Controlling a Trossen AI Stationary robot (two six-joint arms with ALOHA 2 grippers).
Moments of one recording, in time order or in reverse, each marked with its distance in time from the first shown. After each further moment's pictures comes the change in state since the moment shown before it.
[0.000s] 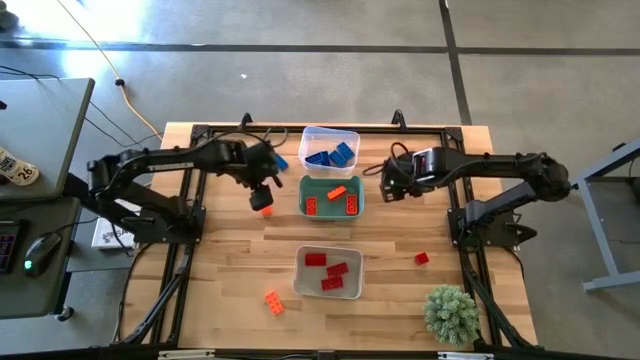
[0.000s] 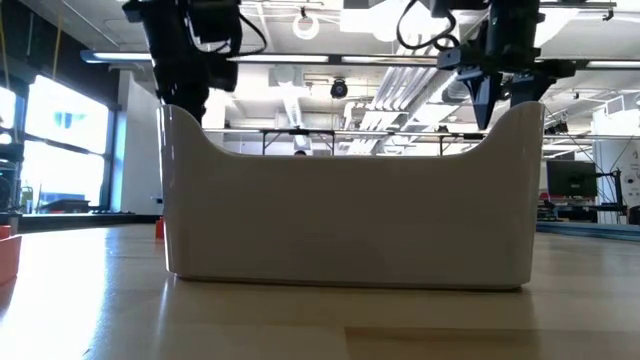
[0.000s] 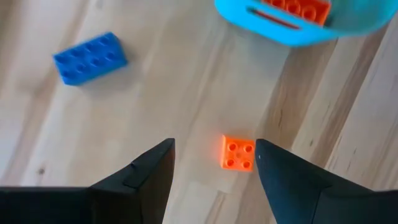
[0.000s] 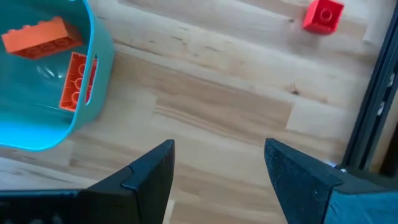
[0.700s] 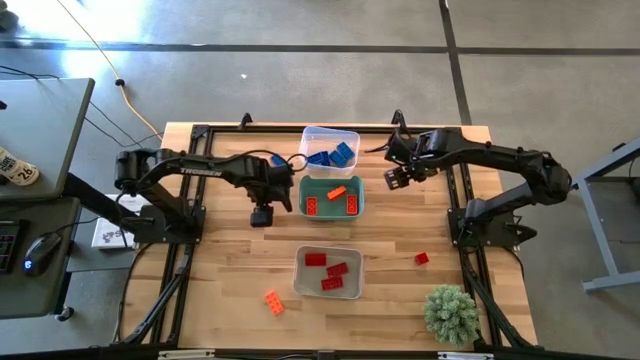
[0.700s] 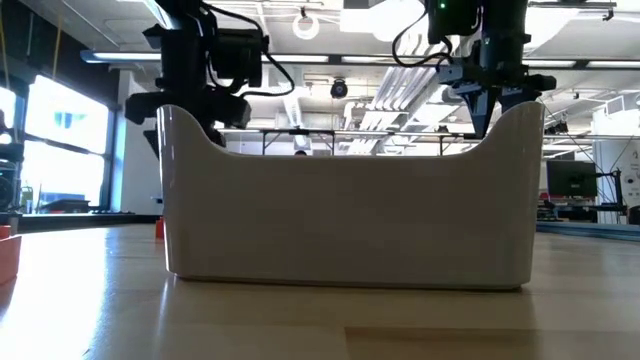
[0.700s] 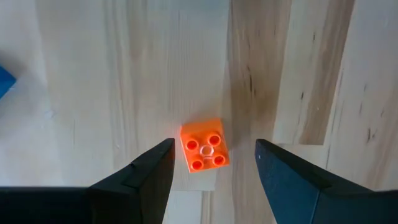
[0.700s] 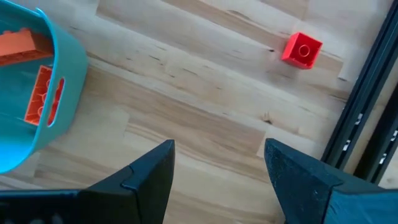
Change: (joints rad) left arm -0.117 0.228 0.000 0.008 0.049 0.227; right arm -0.221 0.000 0.000 0.013 -0.048 -0.314
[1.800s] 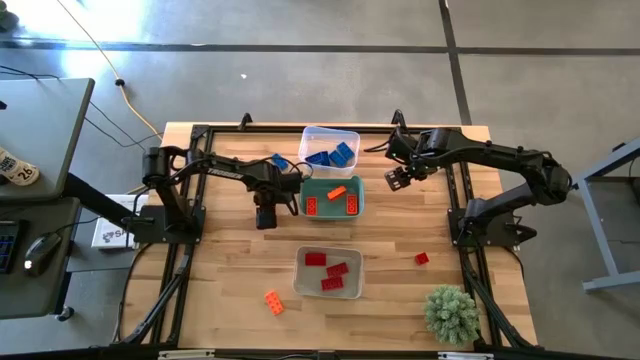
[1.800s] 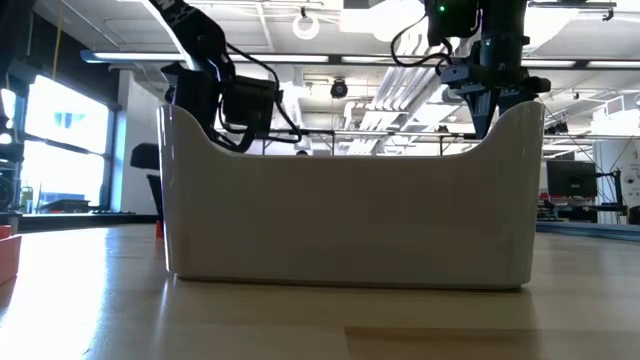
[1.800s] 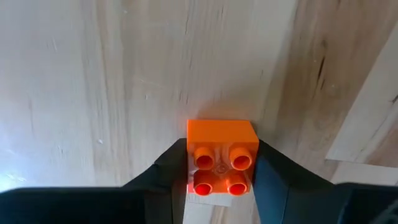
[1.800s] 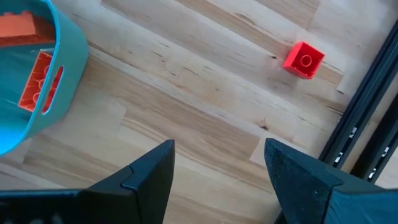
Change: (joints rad) left arm 0.011 0.213 0.002 0.019 -0.060 -0.086; right arm -0.023 0.000 0.000 0.005 -0.013 -0.111
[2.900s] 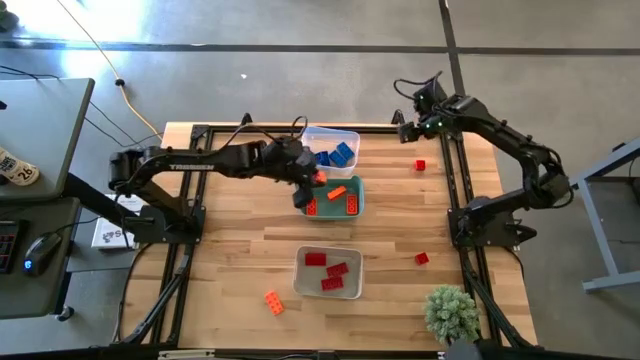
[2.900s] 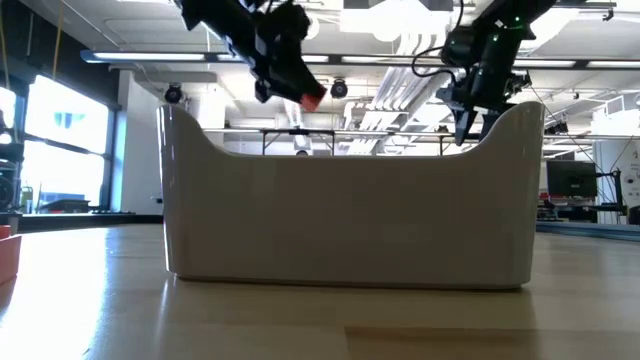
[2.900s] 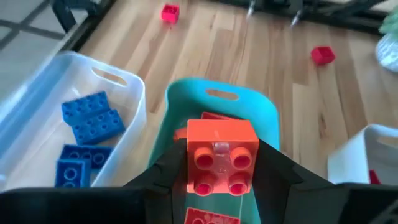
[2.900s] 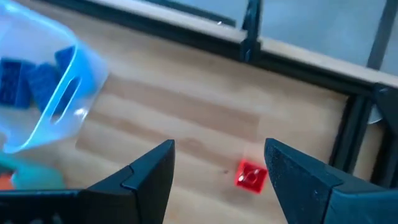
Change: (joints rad) left arm -0.001 -0.267 0.132 0.589 0.088 -0.135; right arm -0.533 0.006 0.000 0.323 -0.109 -0.390
